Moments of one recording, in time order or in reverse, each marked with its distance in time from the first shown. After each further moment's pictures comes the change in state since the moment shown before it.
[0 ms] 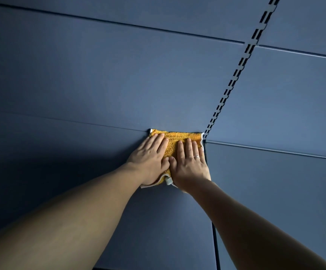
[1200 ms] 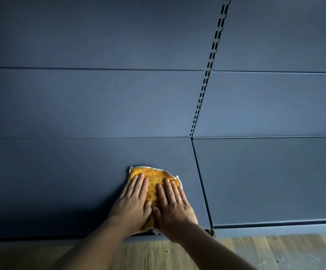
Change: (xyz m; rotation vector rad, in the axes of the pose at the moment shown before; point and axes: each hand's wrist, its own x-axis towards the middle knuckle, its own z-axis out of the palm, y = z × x) left_hand -0.175 -0.005 0.028 -0.036 -0.090 -0.035; right_hand -0.169 -0.070 0.035 0.023 -0.002 -0.101
